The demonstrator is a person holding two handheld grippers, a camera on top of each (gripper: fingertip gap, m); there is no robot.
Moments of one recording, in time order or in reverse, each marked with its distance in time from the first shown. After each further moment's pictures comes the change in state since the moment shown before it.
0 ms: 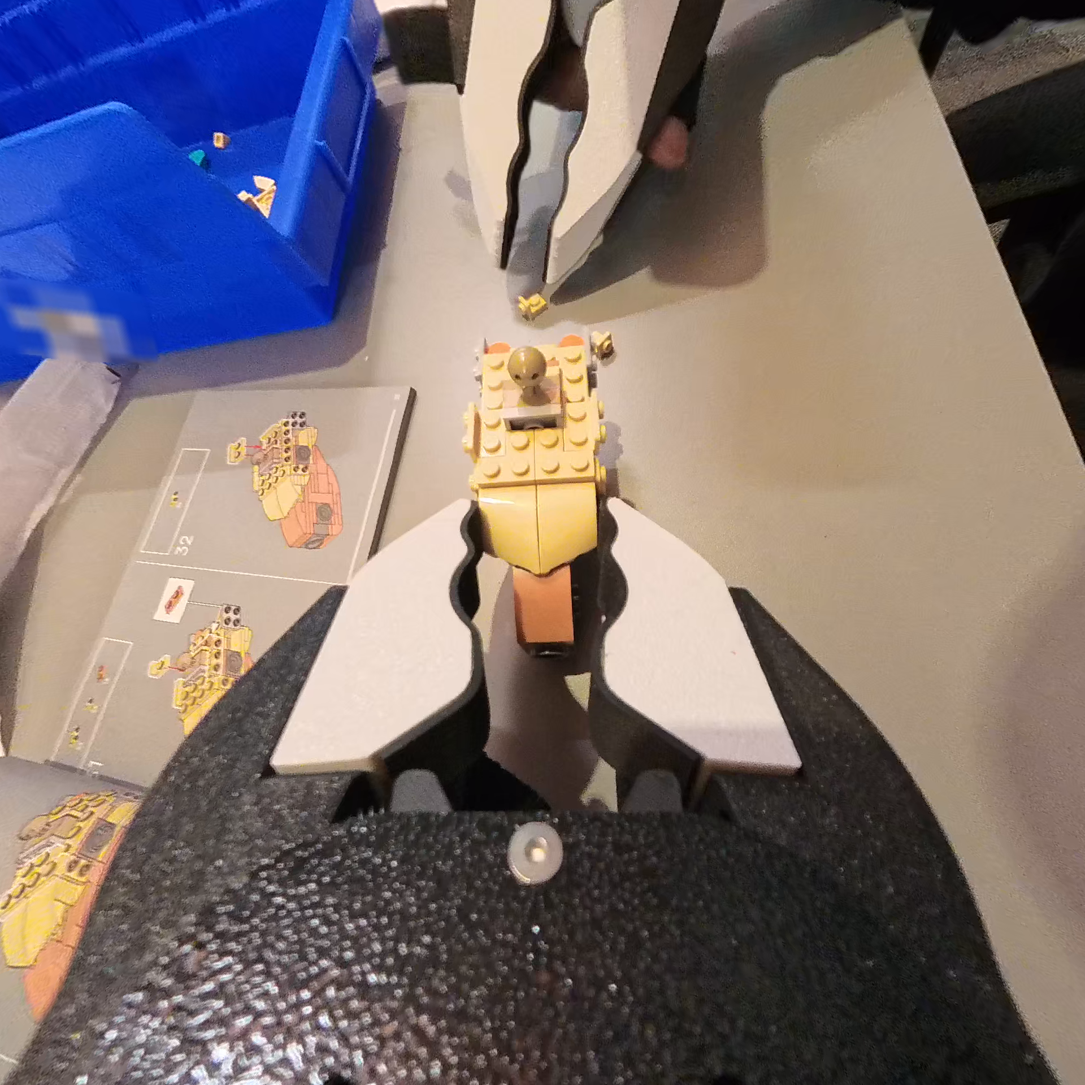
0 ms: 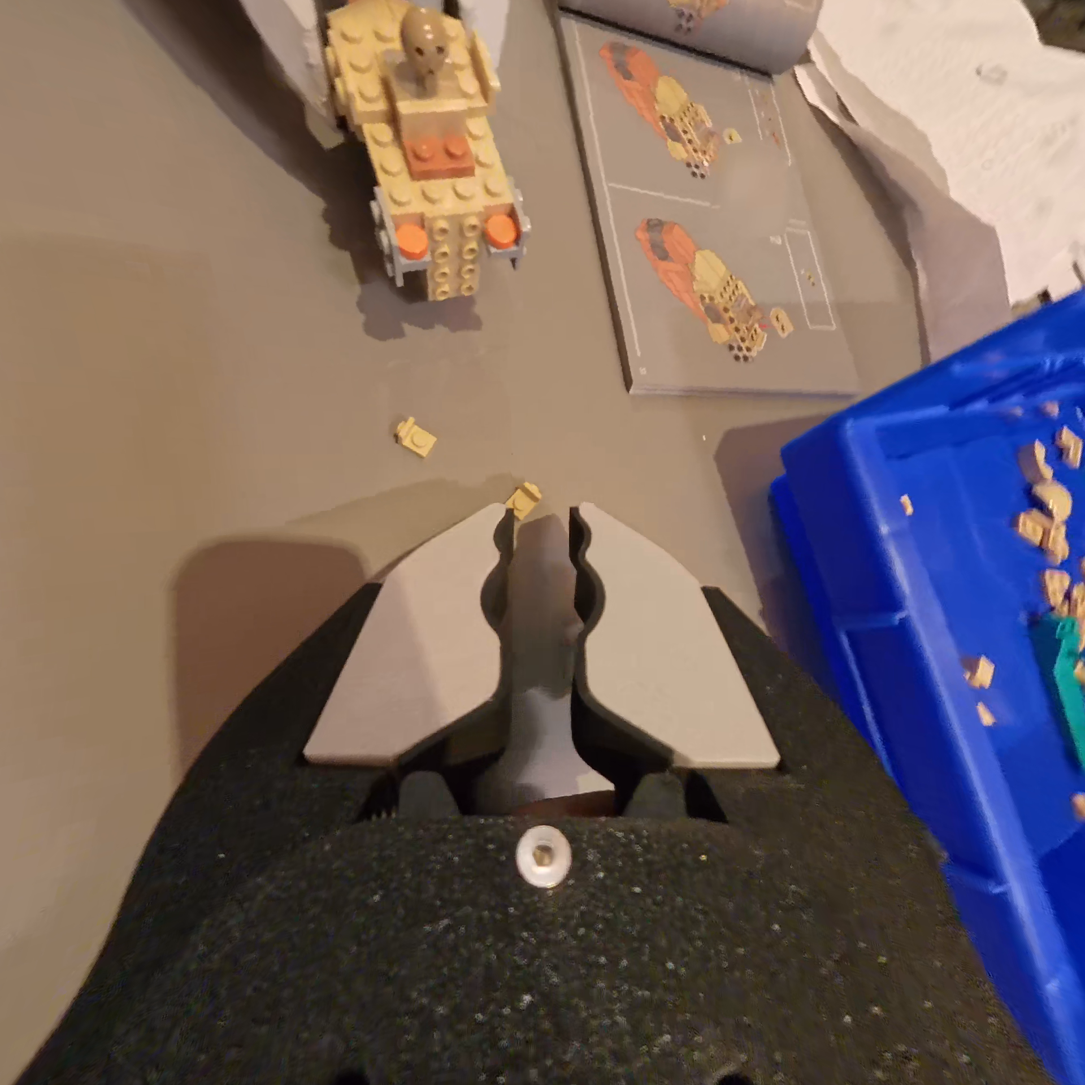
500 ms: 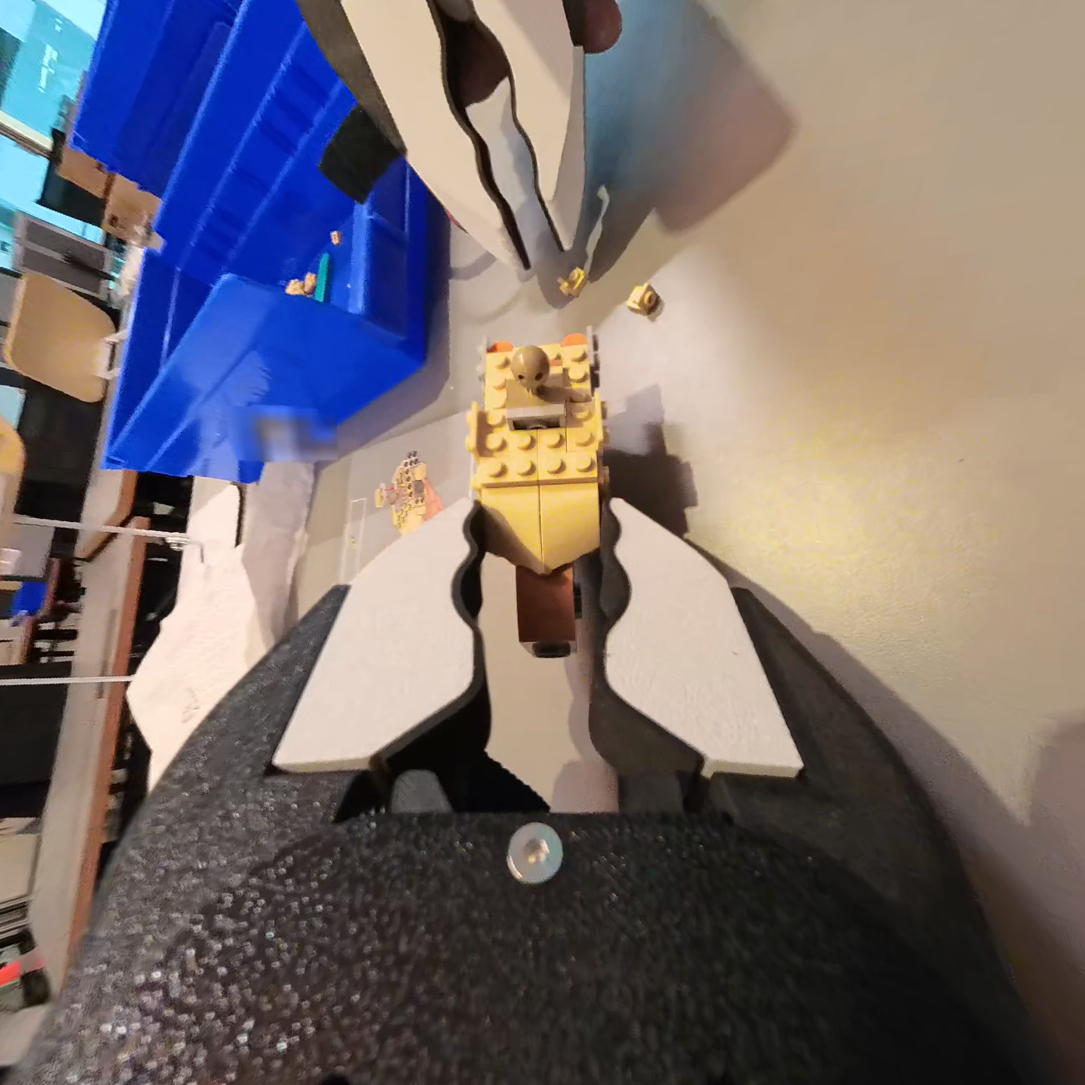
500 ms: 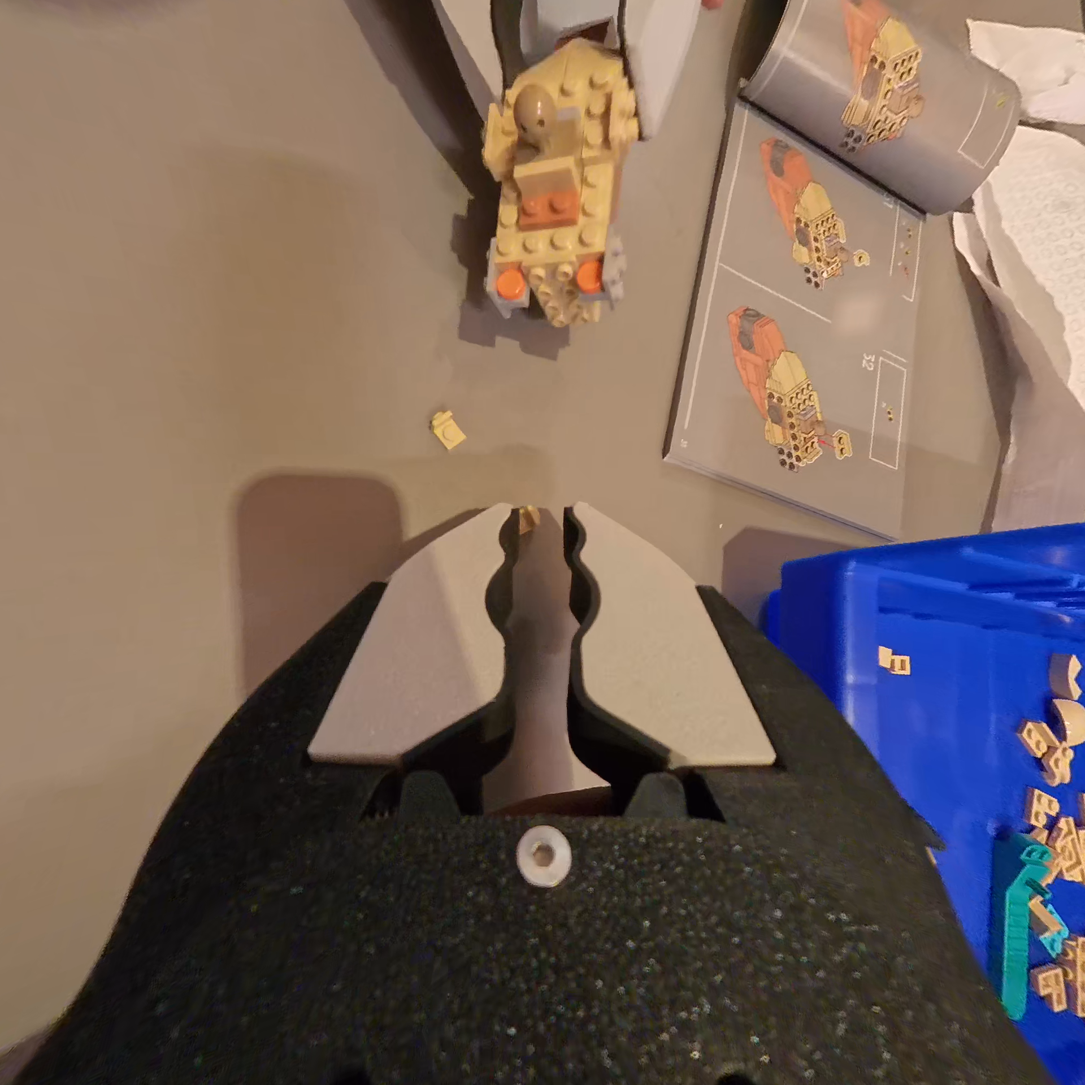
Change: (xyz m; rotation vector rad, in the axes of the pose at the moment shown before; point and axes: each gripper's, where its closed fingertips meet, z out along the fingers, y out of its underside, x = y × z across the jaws) left arm -0.014 -0.002 -0.002 -0.078 -0.251 0.395; right arm -0.001 -0.010 0.000 0.035 -0.267 -0.260
